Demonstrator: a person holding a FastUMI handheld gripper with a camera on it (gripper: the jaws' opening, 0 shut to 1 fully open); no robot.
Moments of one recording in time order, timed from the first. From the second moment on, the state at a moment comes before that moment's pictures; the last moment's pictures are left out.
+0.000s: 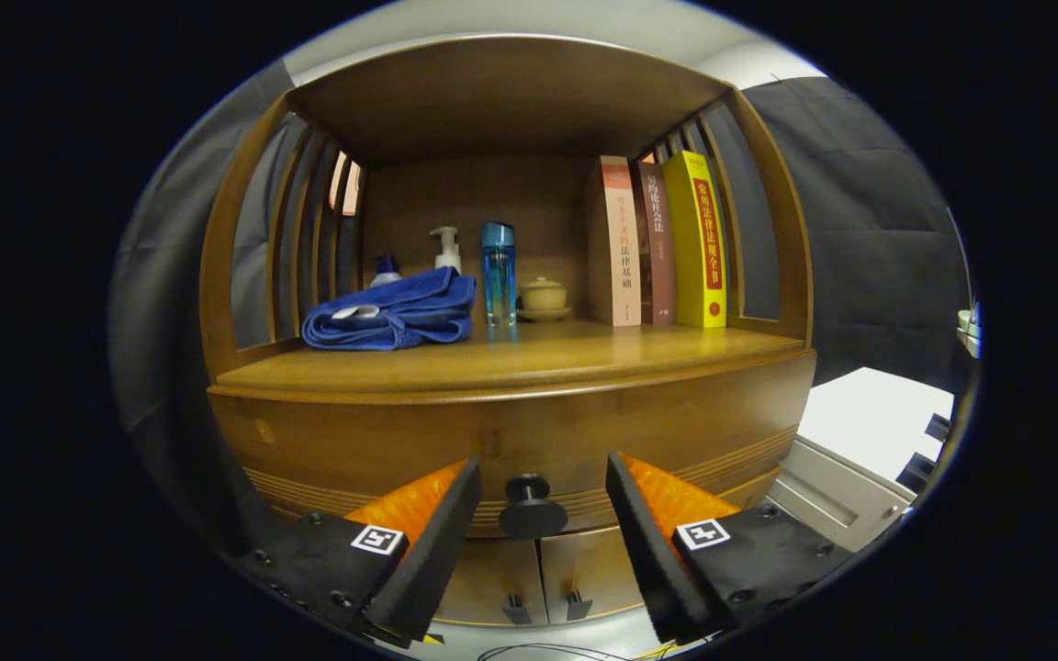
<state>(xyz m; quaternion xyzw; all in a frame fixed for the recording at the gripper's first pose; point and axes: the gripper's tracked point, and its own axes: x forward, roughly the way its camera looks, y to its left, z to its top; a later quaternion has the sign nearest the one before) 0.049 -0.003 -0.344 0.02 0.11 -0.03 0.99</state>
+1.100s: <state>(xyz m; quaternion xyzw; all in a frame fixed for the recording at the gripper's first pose) 0.025 0.006 -0.370 -0.03 0.16 -0.01 0.99</state>
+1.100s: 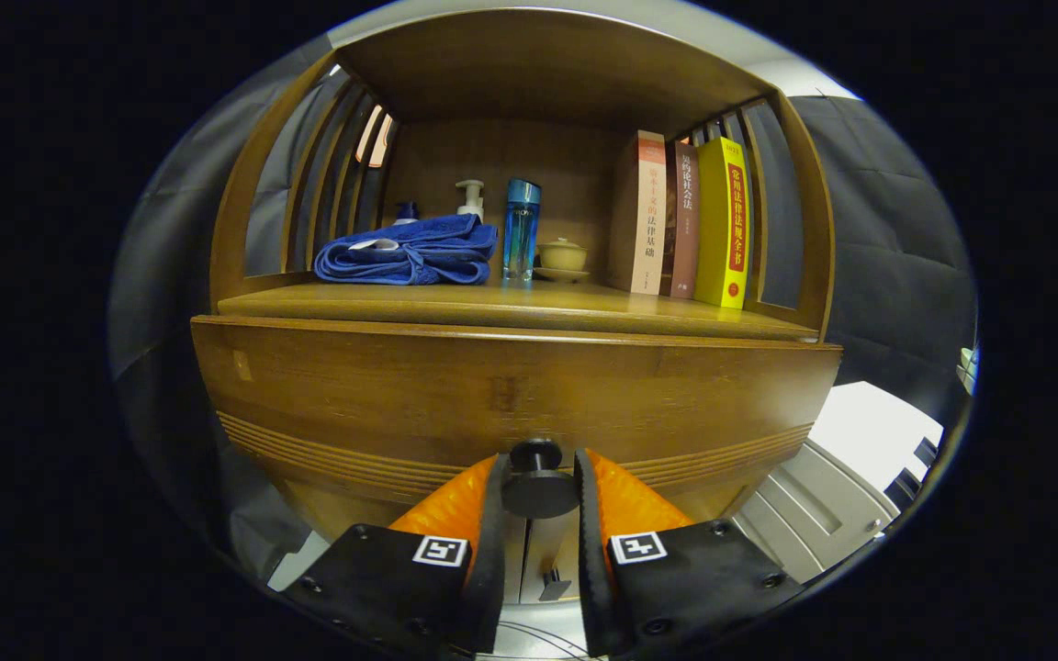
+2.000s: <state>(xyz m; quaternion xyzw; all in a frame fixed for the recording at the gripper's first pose) -0.044 0.002 -0.362 -0.01 0.16 0.00 0.99</state>
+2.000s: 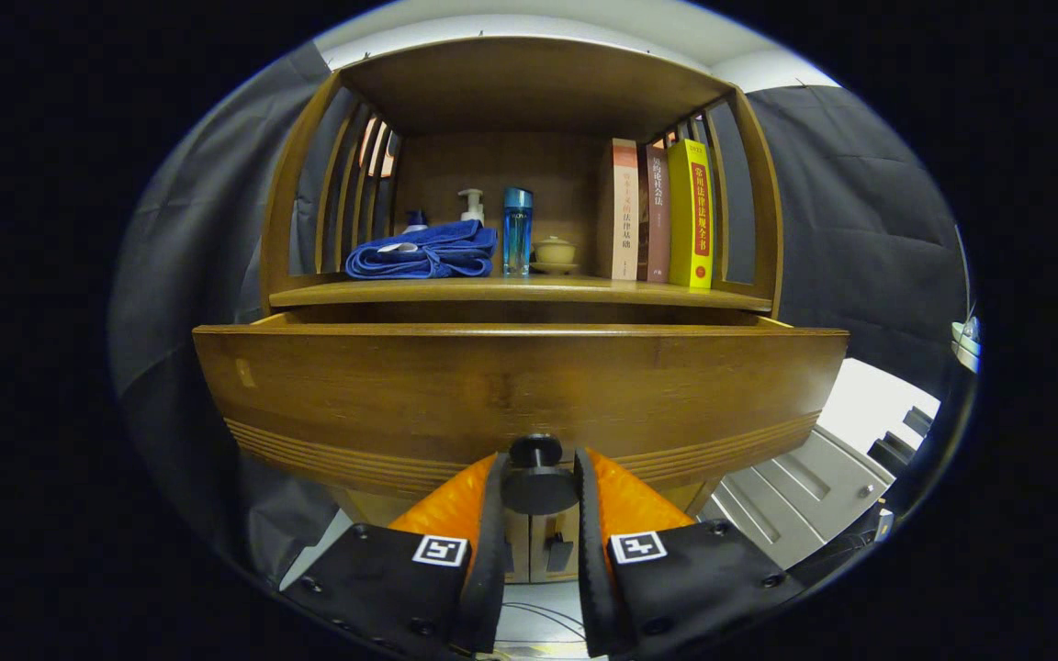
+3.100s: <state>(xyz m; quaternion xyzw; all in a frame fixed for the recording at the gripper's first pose) -0.105 -0.005 -0.356 -0.02 0.20 0.01 0.98</state>
